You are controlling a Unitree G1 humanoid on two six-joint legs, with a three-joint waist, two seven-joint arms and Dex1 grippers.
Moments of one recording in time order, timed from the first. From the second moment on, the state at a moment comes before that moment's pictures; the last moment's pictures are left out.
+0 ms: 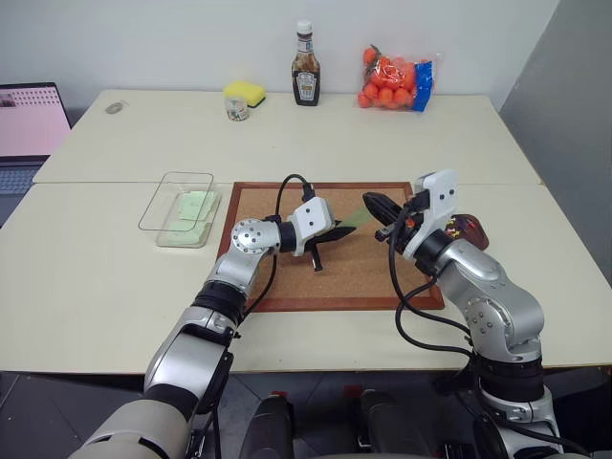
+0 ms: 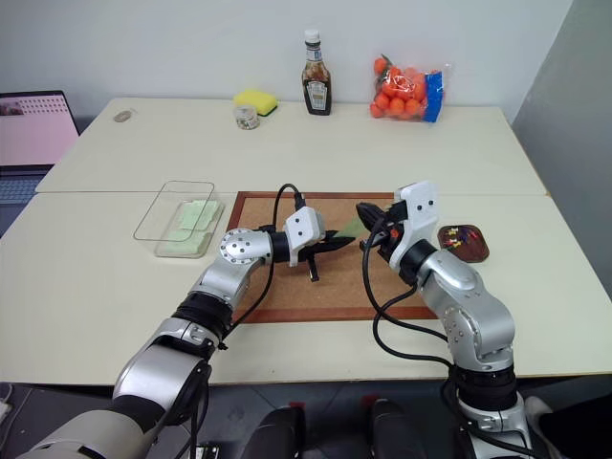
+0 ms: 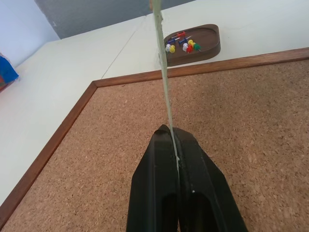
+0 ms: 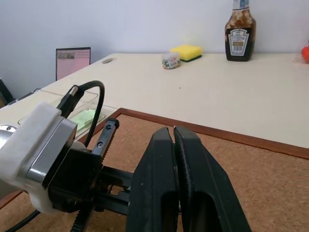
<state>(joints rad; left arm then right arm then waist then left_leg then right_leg) -0.82 0.27 -0.23 0.74 -0.01 -0.33 -0.97 -0.41 -0.19 -0.02 -0.41 0.44 0.72 0.31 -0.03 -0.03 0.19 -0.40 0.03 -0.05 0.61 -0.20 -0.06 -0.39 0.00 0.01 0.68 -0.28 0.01</state>
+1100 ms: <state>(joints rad) -0.73 0.32 -0.23 0.51 -0.01 -0.25 -0.95 -0.36 -0.48 -0.21 0.11 0.21 0.51 0.27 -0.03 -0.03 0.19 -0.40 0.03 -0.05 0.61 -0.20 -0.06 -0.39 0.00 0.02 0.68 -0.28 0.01</state>
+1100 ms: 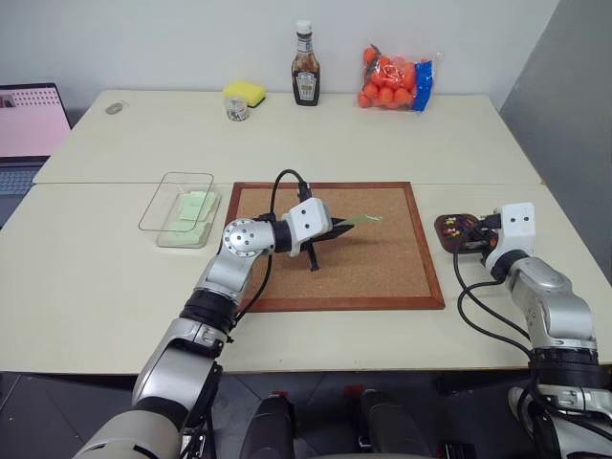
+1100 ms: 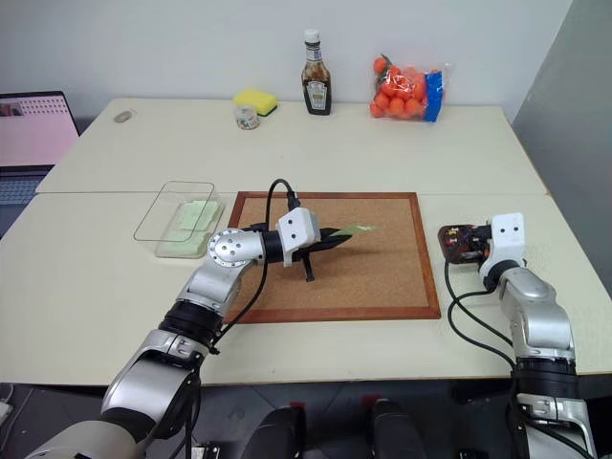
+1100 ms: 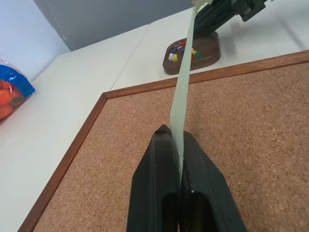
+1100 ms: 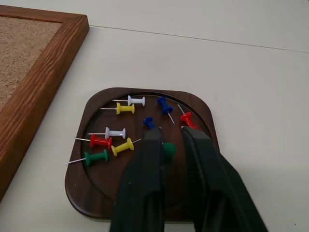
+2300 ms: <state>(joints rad) -0.73 0.33 -0.20 0.50 -0.02 -0.22 -0.91 -0.29 -0.45 -0.22 -0.08 0.23 0.48 0.30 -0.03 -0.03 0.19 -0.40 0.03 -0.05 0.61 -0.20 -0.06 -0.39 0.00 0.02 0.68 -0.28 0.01</state>
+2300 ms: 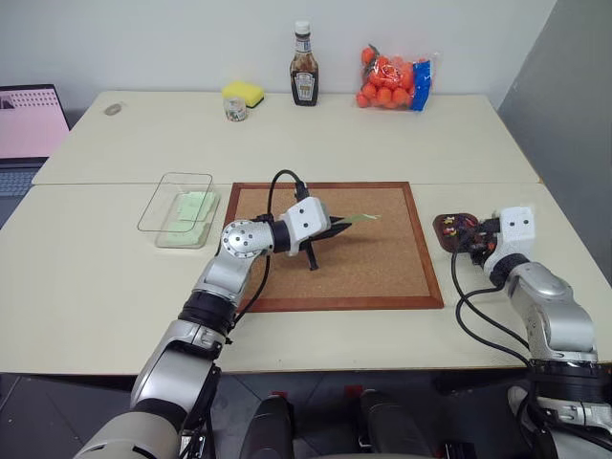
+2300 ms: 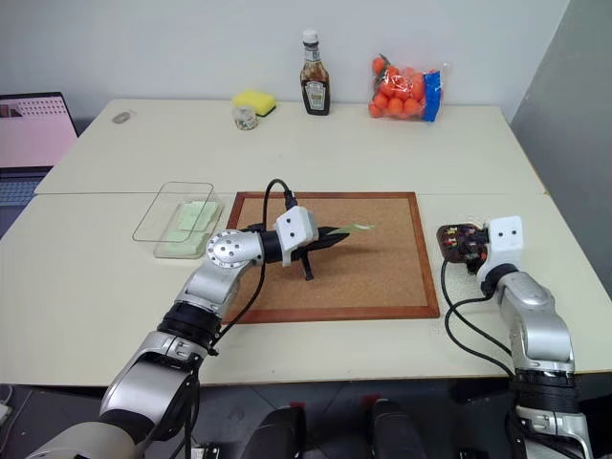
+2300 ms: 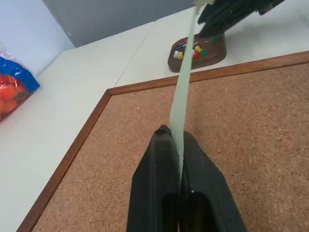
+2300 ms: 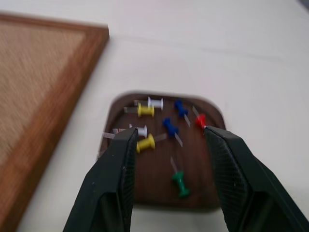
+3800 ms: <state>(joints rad) -0.65 0.52 0.37 0.16 -0.19 0.91 -0.24 -0.68 -0.30 0.30 -0.06 0.22 0.38 0.78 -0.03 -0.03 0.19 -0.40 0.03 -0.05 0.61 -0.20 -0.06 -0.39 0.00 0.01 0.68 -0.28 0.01</state>
